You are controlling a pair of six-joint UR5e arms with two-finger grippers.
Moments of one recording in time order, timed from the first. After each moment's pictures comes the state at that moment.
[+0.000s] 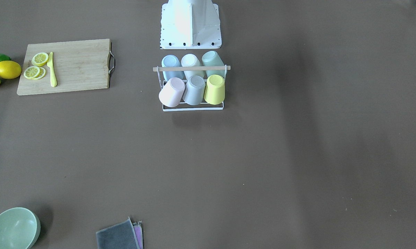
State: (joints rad) left arm -1.63 -1.41 -1.79 -1.53 -2.31 0.09; right arm 1.67 -1.47 1.60 -1.63 2.24 0.07
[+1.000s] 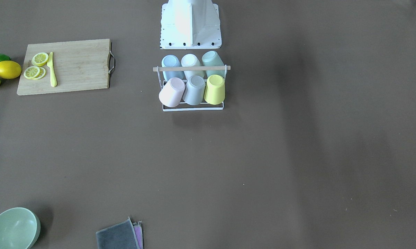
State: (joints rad) left arm -1.63 -1.41 -1.79 -1.53 -2.32 0.09; right arm 1.69 -1.49 1.61 -1.63 2.24 0.07
